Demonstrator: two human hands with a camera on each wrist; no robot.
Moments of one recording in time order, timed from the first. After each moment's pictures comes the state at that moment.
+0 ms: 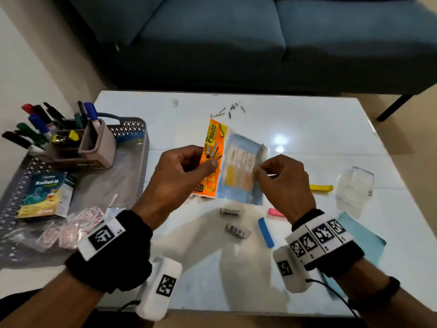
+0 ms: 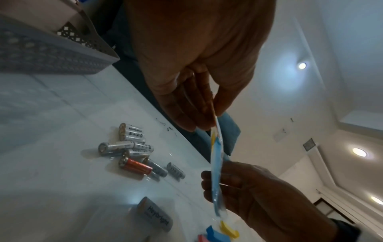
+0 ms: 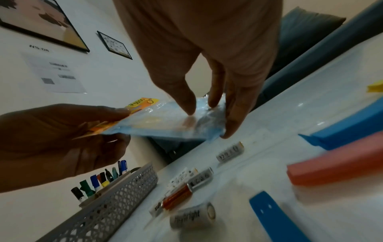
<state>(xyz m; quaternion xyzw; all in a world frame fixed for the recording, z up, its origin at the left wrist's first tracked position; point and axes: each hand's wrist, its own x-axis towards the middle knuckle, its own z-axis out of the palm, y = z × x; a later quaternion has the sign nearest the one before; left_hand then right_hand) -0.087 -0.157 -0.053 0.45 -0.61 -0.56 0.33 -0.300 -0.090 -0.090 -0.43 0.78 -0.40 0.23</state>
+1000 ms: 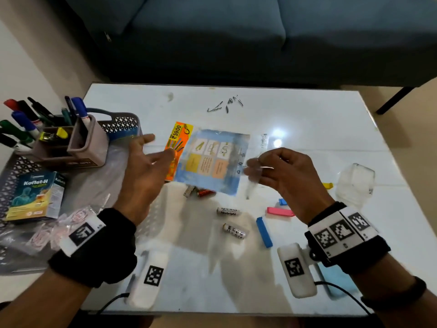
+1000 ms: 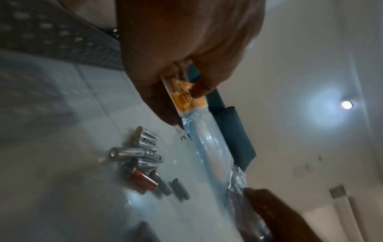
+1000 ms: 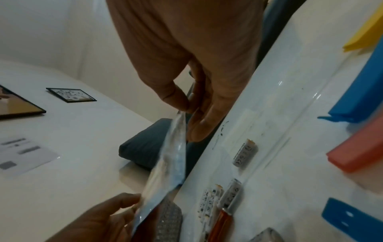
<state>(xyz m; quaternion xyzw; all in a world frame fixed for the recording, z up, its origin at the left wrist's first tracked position) -0.066 -0.183 -0.068 0.60 -0.52 -0.47 0.39 -0.306 -0.090 -0.054 -0.24 0.60 -0.56 0.51</state>
